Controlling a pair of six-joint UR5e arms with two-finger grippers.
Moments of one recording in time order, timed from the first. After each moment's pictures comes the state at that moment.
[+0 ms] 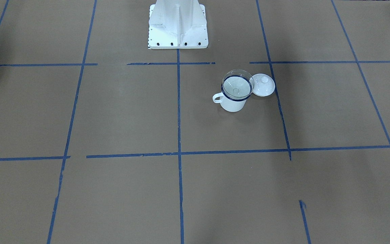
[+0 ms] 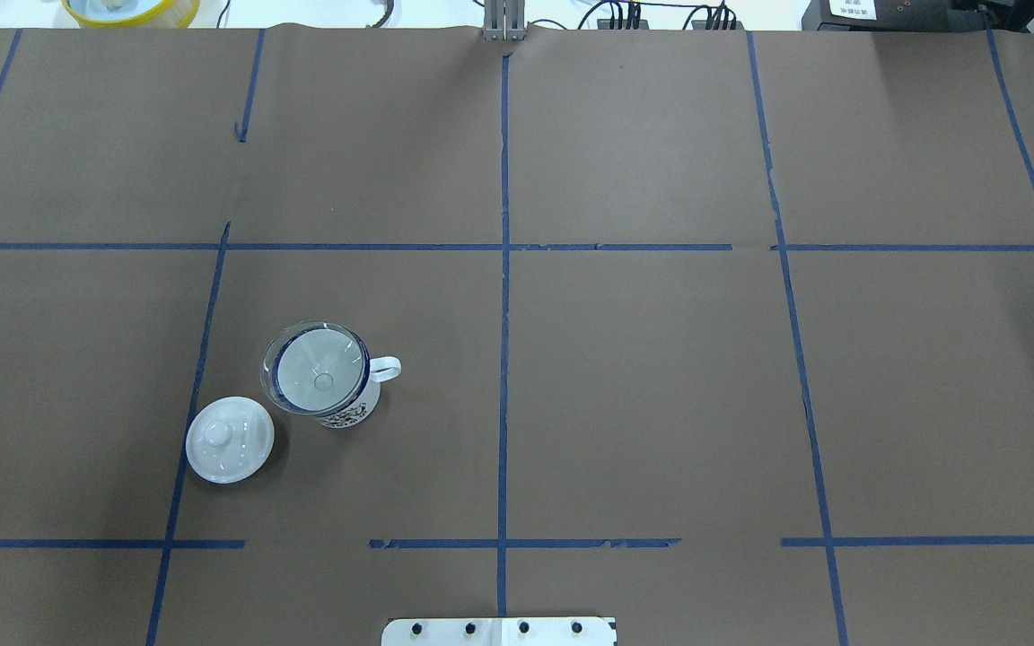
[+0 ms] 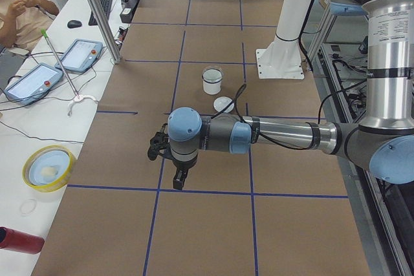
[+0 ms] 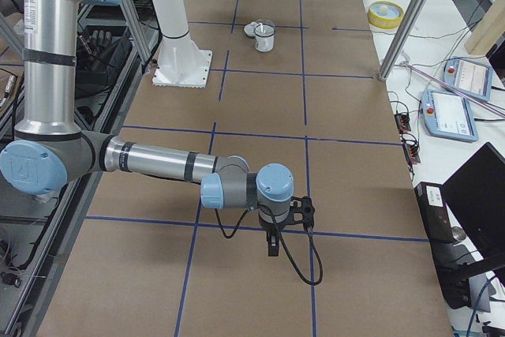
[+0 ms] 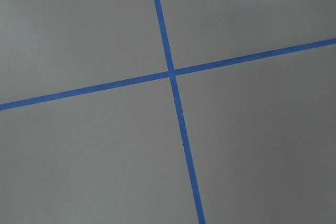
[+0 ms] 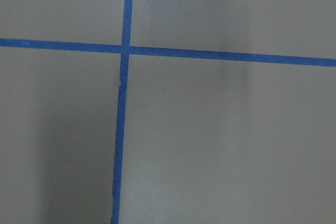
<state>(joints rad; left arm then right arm) -1.62 -1.48 -1.75 -1.58 -2.39 0.18 1.56 -1.68 1.56 -1.39 2.29 0.01</state>
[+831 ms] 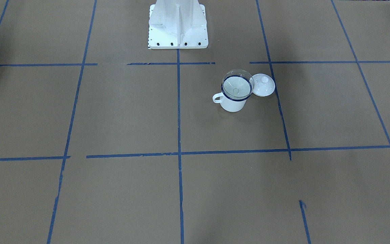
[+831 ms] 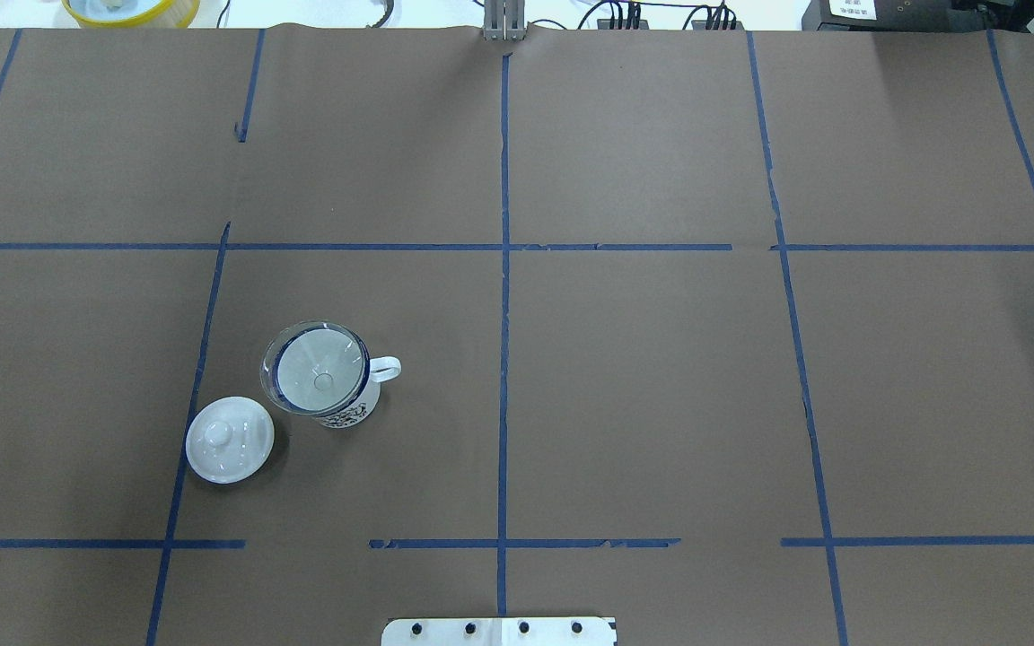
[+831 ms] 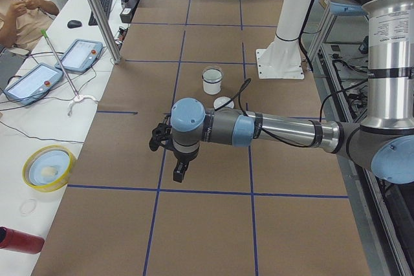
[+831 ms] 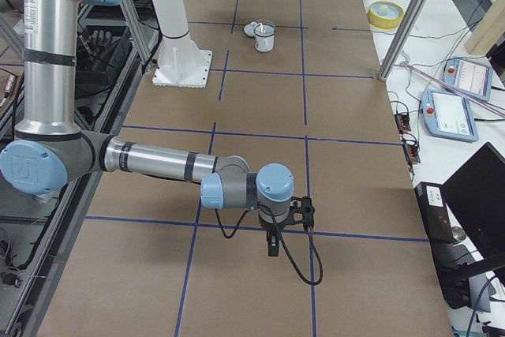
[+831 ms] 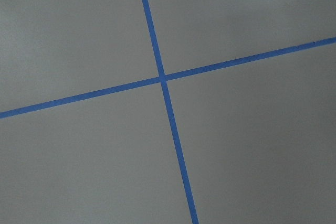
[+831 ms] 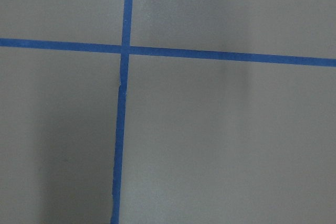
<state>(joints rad) -1.61 -1.47 -1.83 -1.58 -2.40 0.18 1.56 -1.68 1.56 -1.39 2.29 0.01</state>
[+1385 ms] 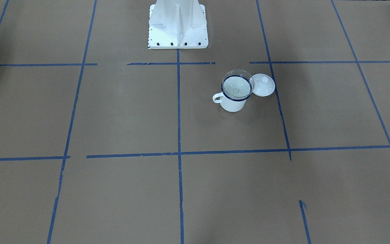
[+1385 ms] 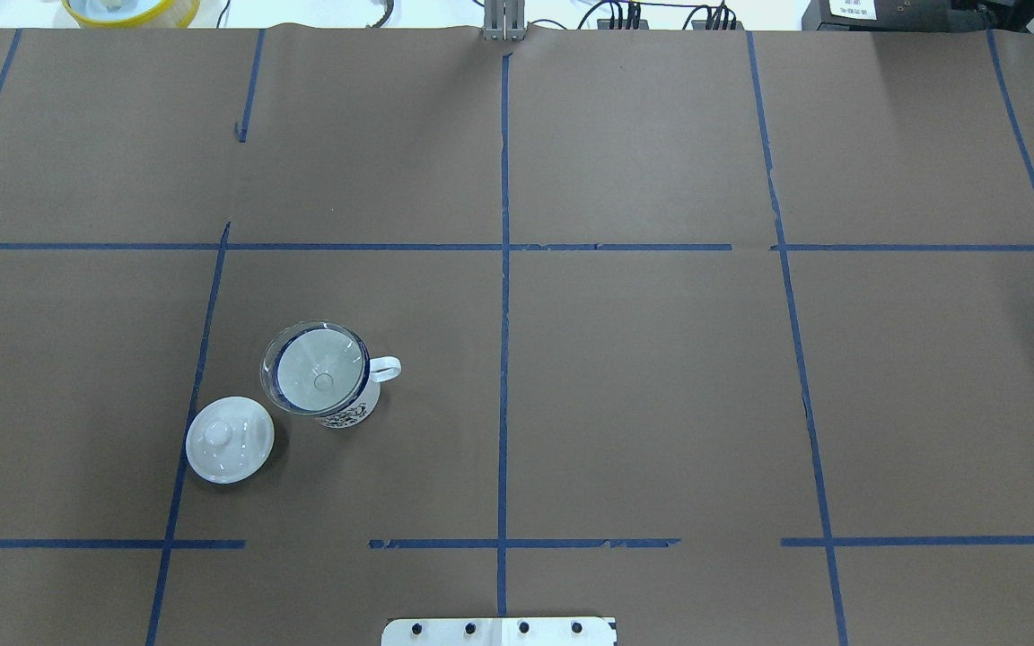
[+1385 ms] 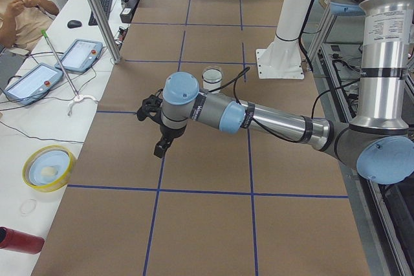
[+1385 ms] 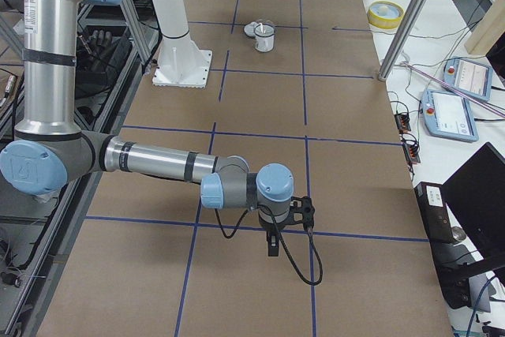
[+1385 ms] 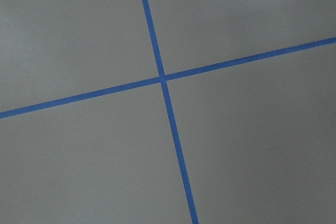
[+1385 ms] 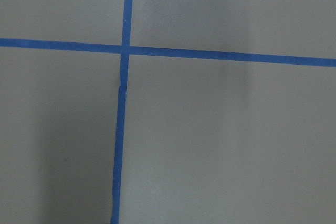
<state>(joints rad) -1.61 -1.57 -1.81 -1.78 -2.41 0.16 1.56 -1.68 1.56 -1.39 2.29 0.01</state>
